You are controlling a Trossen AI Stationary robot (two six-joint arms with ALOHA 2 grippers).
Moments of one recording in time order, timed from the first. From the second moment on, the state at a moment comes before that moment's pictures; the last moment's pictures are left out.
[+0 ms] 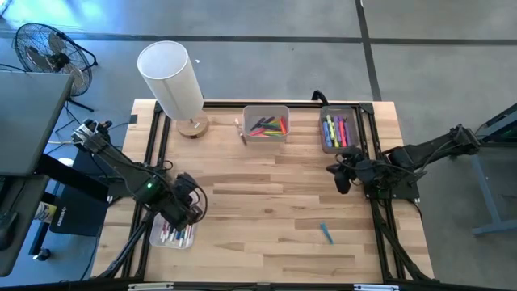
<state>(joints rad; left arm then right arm) -0.67 1.29 1.13 -1.28 -0.30 -1.50 0.32 0.66 0.56 -0.66 0.49 0.95</state>
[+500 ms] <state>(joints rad) -0.59 1.29 1.13 -1.21 -0.35 -1.30 0.32 0.66 0.56 -0.57 0.51 0.89</state>
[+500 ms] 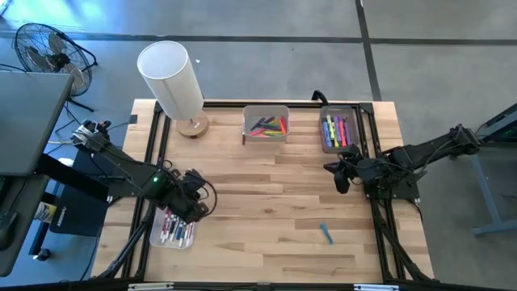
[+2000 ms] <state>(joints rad) -0.56 1.18 0.76 -0.61 -0.22 -0.96 0.64 1.69 1.22 -1.07 0.13 1.53</state>
